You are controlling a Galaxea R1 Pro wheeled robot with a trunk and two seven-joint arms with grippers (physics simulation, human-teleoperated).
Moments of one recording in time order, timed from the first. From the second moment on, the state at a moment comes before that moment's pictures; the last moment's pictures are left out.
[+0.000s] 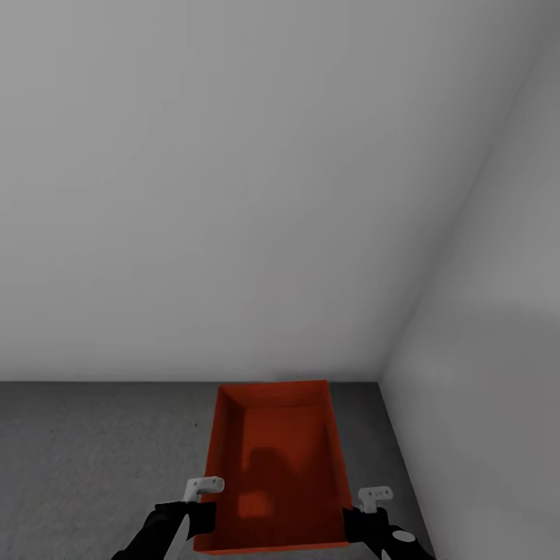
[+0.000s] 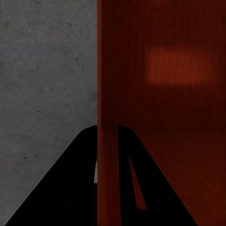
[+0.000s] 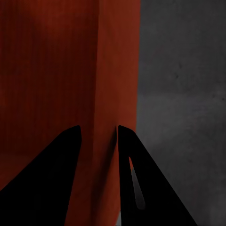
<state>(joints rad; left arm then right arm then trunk) -0.36 -0.09 0.07 -0.69 -0.01 0.50 0.01 -0.44 0.02 0.07 -0.31 -0.06 -0.04 0.14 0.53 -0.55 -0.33</state>
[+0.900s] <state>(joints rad) -0.36 -0.09 0.07 -0.69 -0.01 0.50 0.01 -0.44 0.02 0.07 -0.31 -0.06 -0.04 0.14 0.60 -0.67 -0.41</state>
